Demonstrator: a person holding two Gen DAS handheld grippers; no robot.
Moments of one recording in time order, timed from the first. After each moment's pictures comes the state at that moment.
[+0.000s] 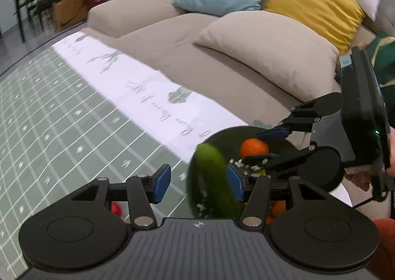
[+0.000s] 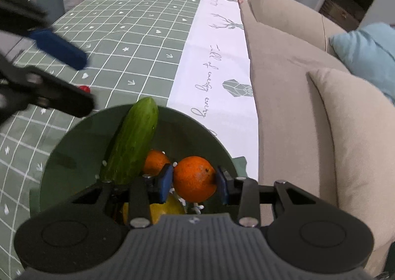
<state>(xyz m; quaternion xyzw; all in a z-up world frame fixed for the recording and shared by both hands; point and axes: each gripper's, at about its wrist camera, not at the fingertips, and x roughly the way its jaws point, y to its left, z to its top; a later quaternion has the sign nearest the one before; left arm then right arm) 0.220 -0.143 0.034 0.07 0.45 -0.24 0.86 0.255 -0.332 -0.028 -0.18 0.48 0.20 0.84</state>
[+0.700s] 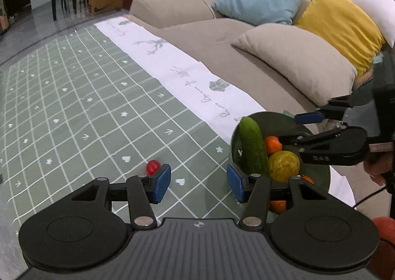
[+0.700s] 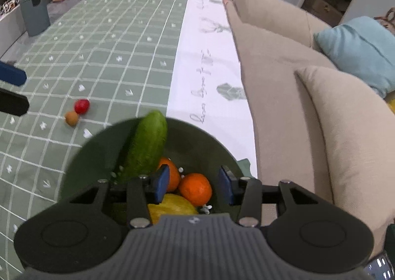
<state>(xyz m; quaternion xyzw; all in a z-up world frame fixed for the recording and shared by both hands) 0.174 -0.065 0.044 0.02 0.45 -0.18 0.88 0.232 -0.307 0.005 -0.16 0.46 0.15 0.86</state>
